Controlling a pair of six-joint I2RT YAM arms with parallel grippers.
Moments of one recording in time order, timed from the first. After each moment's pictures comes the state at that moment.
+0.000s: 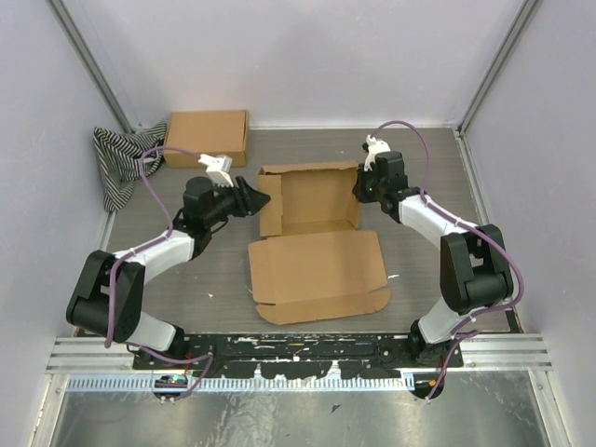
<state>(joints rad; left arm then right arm) -0.34 1.46 0.68 0.56 0.39 -0.58 0.25 1.62 1.02 -0.02 -0.11 0.14</state>
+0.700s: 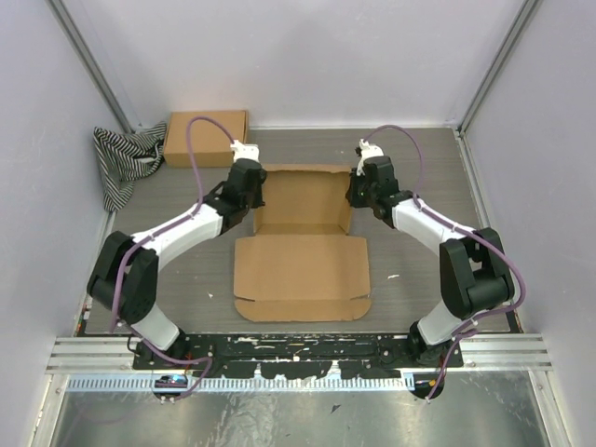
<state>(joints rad) -0.56 1.59 1.05 -0.03 -0.31 -0.35 0.33 1.59 0.99 -0.01 -0.04 0.21</state>
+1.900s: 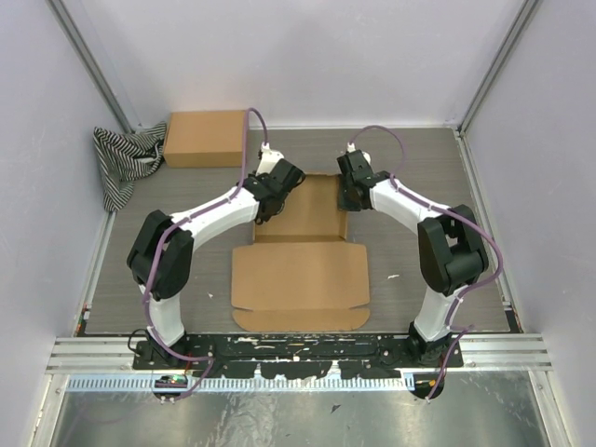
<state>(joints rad) -0.71 1.88 1.43 -0.56 -0.76 -0.40 0.41 1.80 1.27 -0.44 0.15 0.43</state>
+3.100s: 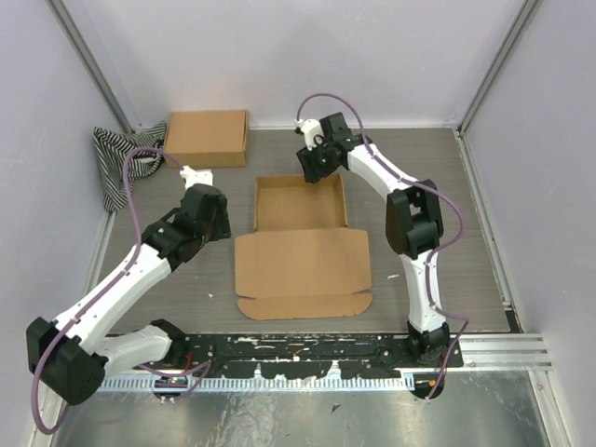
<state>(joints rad) -0.56 1.13 0.96 -0.61 -0.41 -0.46 0.40 2.20 1.92 -0.57 -0.25 -0.23</state>
